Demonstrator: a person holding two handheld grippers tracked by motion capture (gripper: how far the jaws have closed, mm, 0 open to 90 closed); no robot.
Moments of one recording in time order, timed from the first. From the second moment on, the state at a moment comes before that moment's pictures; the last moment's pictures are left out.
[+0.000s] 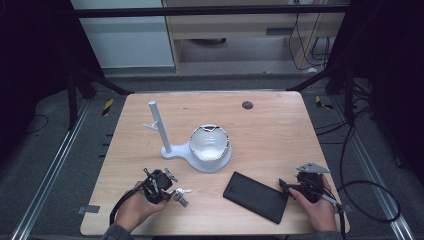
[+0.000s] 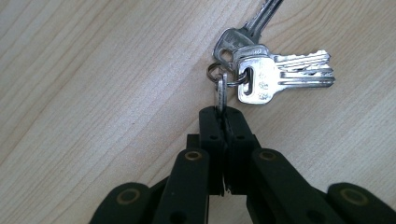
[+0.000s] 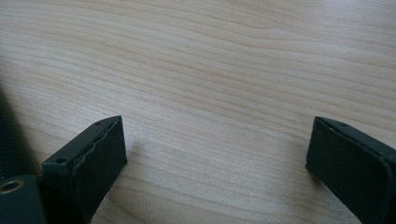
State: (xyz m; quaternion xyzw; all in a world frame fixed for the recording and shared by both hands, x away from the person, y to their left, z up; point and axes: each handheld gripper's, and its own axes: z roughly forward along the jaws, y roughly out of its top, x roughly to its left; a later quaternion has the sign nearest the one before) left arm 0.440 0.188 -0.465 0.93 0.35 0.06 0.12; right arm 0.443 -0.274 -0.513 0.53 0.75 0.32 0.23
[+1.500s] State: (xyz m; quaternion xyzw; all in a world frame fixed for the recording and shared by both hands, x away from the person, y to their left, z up) left arm 0.454 0.228 -0.285 0.93 0.34 0.12 0.11; right arm 0.443 -0.274 -0.513 0.53 0.75 0.32 0.23
